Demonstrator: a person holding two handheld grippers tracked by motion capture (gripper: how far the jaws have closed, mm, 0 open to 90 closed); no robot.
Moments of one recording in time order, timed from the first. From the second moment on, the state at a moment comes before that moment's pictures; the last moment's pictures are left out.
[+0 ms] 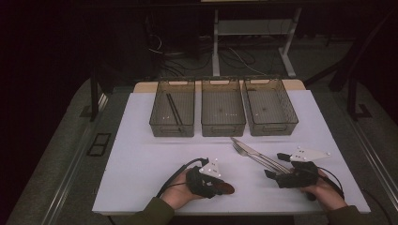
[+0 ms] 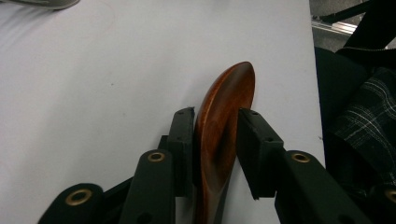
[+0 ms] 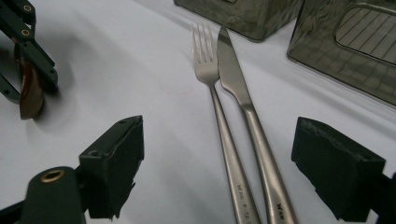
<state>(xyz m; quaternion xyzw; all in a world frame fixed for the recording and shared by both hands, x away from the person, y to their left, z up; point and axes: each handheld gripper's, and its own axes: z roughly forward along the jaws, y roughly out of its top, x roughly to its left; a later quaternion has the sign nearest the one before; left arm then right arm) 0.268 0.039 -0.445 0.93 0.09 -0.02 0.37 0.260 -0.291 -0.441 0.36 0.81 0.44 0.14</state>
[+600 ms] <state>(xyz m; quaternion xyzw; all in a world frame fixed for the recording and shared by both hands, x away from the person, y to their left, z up) 0.264 0.036 -0.443 0.93 0.08 -0.03 0.36 0.260 -0.291 -0.441 0.36 0.81 0.44 0.14</state>
